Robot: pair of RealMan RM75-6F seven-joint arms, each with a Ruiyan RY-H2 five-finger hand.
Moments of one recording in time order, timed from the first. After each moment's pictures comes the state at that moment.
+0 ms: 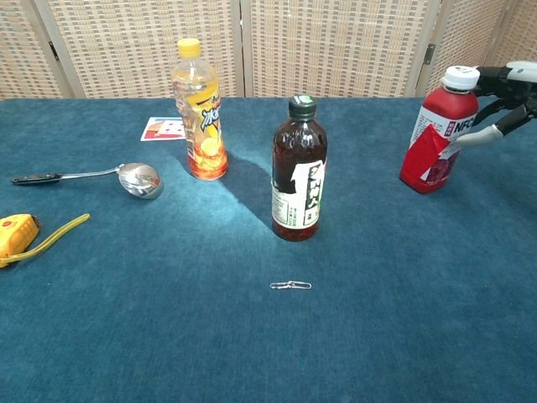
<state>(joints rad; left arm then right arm) -0.10 -1.09 -0.06 -1.63 1.42 1.45 0.03 0.65 -1.44 0.17 -0.97 -1.46 0.83 0.89</state>
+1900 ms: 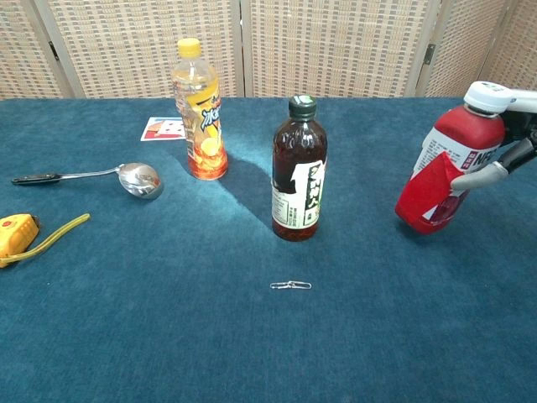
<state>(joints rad) -0.09 -1.07 -0.06 -1.66 1.44 1.47 0.03 0.61 -1.29 0.05 -1.34 -1.49 0.93 0.77</state>
